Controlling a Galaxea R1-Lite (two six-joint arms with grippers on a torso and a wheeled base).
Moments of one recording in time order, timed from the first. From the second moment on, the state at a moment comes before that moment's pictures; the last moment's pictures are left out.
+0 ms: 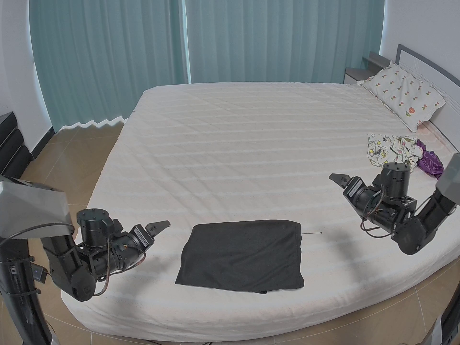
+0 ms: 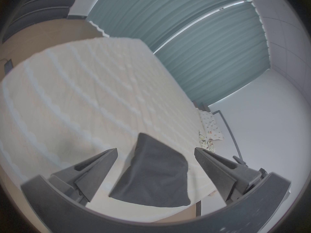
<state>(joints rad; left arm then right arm) -0.21 2.18 -0.37 -1.40 -0.22 -0.88 0.23 2.02 -0.66 -1.07 -0.04 0.85</state>
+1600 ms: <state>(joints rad) -0.26 0.40 -0.02 -0.28 0.25 -0.28 0.18 0.18 -0.02 -0.05 -0.05 0.10</state>
